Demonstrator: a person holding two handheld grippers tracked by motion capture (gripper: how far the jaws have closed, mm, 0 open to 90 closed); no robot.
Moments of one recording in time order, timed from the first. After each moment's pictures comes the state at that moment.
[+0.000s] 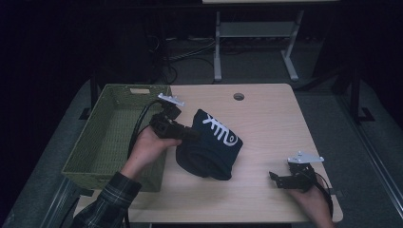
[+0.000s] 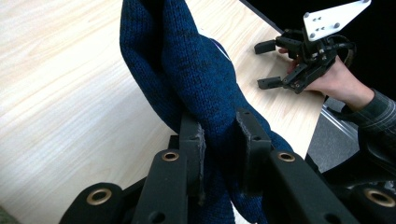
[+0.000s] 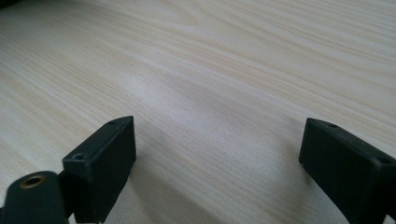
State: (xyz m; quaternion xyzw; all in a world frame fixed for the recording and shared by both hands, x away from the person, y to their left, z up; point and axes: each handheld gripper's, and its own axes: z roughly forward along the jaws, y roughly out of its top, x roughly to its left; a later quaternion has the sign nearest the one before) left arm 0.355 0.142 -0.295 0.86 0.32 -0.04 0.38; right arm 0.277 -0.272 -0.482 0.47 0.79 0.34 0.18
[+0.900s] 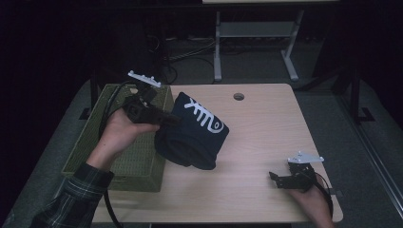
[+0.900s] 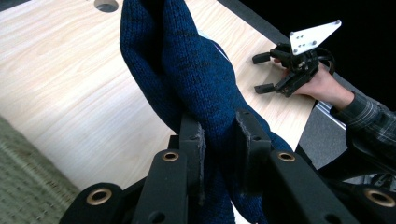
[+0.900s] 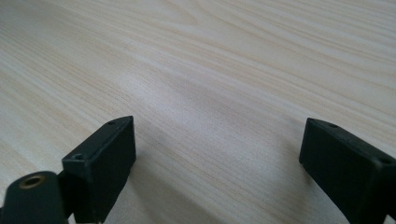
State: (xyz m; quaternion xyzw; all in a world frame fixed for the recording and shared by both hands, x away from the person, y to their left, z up) left arm 0.347 0.185 -0.228 0.86 0.32 -0.02 0.39; right arm 0.277 -0.271 -0.482 0.47 0.79 0.34 0.18
